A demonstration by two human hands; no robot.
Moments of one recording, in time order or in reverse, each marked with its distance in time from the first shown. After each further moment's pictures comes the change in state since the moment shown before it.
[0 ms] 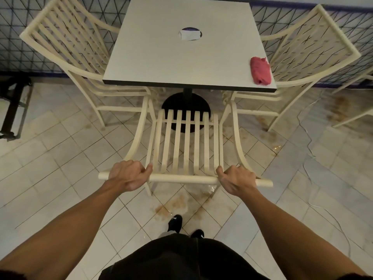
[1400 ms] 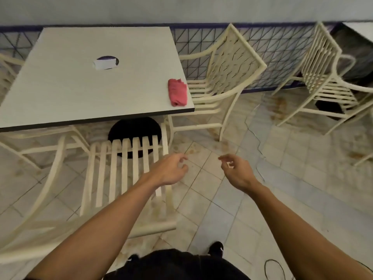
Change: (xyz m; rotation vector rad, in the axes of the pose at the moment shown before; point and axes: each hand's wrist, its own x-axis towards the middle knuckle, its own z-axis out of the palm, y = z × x) left_hand 0.114 0.381 -0.071 -0.473 -0.136 0.414; right_hand 0.036 0.275 -0.089 0.814 0.190 0.133
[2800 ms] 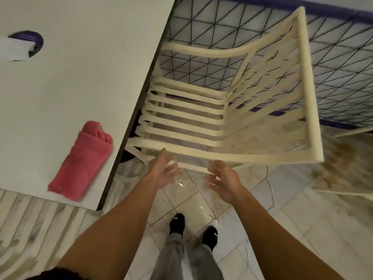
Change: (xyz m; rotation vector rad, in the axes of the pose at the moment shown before) left_hand 0.572 0.044 0.032 -1.758 0.562 -0.903; right_hand 0.588 0.107 -0.099 0.800 -0.433 0.679
